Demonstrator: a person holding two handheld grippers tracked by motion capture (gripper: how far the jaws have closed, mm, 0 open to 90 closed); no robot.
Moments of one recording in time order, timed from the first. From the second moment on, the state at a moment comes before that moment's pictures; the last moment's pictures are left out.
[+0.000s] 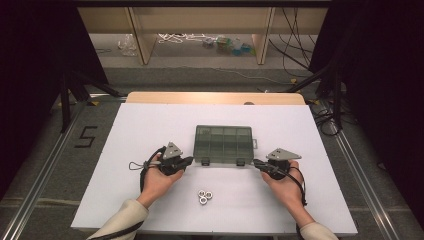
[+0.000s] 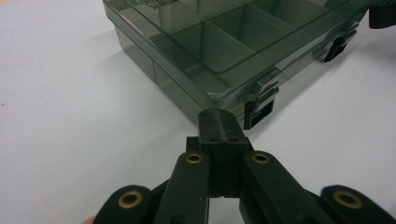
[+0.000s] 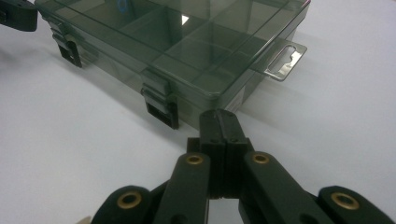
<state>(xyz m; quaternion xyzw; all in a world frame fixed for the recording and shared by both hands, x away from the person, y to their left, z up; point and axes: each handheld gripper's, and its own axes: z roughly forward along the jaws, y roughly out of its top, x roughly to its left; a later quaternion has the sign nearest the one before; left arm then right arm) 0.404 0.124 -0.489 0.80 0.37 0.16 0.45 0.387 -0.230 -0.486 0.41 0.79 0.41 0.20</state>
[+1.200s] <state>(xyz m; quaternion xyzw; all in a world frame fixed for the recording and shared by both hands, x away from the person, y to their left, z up) 0.402 0.122 -0.488 0.80 0.37 0.16 0.44 0.387 -0.229 -0.486 0.41 0.78 0.42 0.20</state>
